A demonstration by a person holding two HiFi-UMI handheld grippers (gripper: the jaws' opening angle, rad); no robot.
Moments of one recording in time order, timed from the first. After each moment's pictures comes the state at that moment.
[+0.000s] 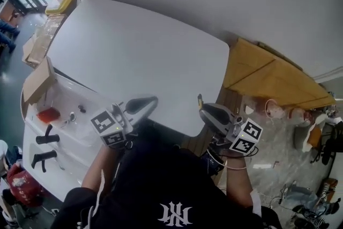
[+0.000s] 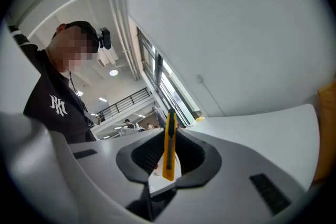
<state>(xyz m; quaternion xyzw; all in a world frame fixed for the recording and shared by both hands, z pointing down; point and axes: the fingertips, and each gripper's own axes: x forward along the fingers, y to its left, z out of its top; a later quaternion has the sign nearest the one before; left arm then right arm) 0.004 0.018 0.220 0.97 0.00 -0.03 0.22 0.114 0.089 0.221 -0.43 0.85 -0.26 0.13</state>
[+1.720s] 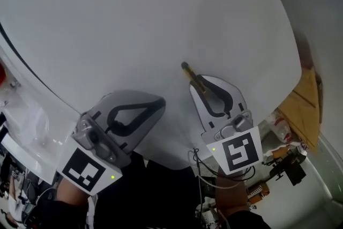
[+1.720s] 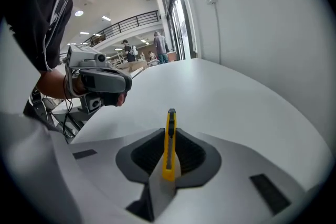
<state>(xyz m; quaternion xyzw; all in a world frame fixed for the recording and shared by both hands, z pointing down) 0.061 -0.152 0.479 0.96 -0.18 0.12 0.20 0.116 -0.166 0.551 -0.34 0.87 -0.22 -0.29</state>
